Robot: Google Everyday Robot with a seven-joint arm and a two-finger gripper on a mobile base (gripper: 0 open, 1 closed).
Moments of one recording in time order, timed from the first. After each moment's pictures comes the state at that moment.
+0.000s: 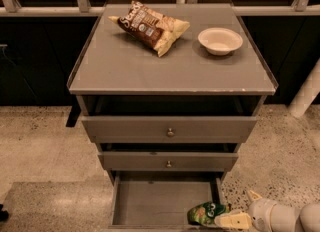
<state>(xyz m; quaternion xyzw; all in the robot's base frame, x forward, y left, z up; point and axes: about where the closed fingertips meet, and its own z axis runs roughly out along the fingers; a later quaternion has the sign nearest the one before) 0.393 -0.260 0.469 -0.21 0.88 0.25 0.34</state>
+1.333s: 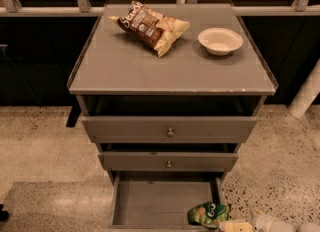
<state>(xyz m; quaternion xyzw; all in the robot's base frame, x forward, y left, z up) 0.387 -0.304 0.359 -0.10 0.90 0.27 0.33</state>
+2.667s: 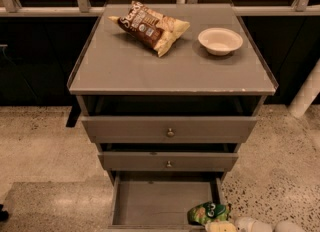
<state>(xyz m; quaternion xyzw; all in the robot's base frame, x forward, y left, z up) 0.393 -0.265 0.290 -0.07 0.90 0.32 0.29</state>
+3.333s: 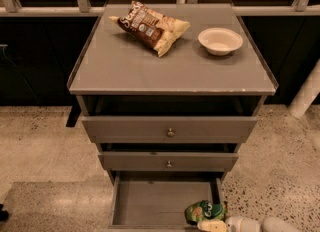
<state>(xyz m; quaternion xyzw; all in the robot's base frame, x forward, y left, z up) 0.407 -0.242 0.255 -0.07 0.90 0.33 0.26</state>
